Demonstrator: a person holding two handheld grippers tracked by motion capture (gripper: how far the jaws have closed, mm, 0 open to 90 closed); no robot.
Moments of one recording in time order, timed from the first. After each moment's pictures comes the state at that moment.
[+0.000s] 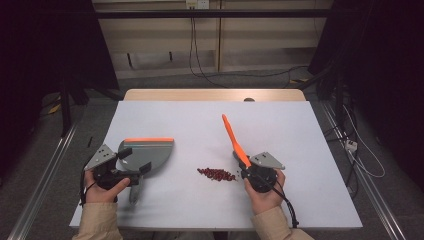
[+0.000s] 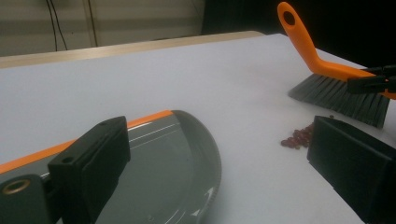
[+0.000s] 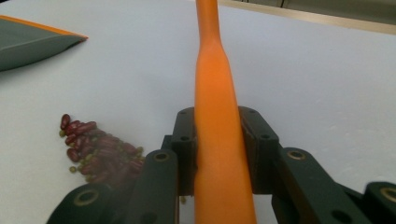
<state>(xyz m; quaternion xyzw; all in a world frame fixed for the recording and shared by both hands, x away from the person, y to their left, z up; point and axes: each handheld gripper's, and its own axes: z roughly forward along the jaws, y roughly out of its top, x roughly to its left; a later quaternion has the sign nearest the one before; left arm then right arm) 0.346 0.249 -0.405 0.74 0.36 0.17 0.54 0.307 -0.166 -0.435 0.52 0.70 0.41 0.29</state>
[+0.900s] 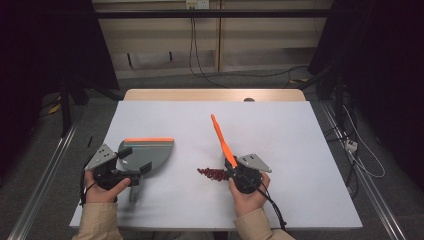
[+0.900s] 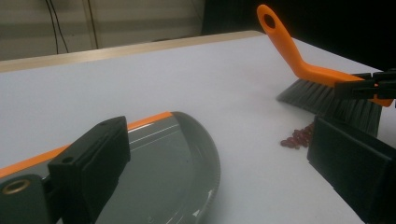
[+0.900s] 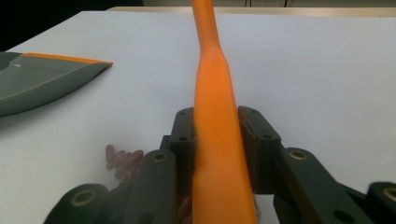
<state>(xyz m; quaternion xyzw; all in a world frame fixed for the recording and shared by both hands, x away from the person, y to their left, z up) 0.345 0.248 -0.403 0.74 0.36 0.17 0.54 0.310 -0.127 -0.440 0.55 0.66 0.44 0.28</state>
